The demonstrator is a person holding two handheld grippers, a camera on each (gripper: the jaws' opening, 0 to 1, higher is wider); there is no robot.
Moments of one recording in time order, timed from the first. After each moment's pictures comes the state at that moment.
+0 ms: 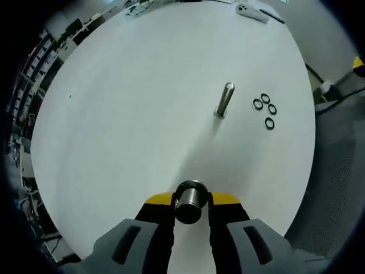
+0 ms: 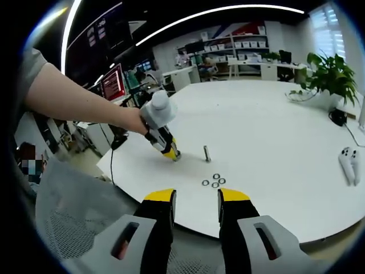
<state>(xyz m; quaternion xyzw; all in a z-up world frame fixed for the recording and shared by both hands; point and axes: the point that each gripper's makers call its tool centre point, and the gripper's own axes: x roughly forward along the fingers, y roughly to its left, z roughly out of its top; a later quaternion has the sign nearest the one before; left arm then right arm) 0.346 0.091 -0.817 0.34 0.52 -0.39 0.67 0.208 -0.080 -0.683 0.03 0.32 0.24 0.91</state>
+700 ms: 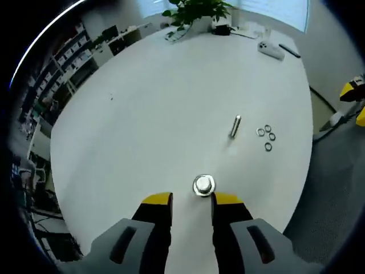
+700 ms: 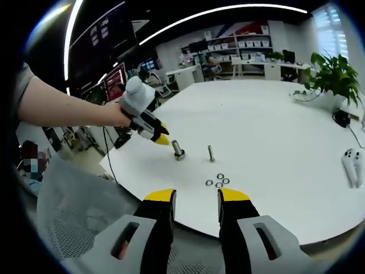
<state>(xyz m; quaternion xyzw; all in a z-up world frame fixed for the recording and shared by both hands) 0.344 0.123 -0.748 0.26 0.44 -0.33 0.80 0.207 -0.075 -0.683 0.03 0.32 0.26 0.91</state>
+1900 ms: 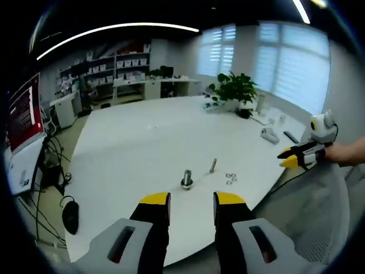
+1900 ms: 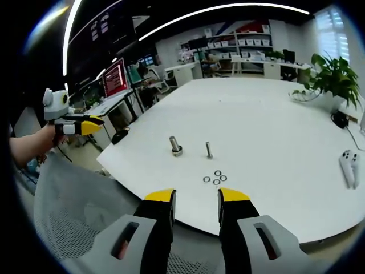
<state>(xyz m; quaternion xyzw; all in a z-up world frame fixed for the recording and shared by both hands) 0.222 0.188 -0.638 0.01 0.28 -0.27 0.92 0.205 -0.079 -0.688 0.02 0.34 0.25 0.91</state>
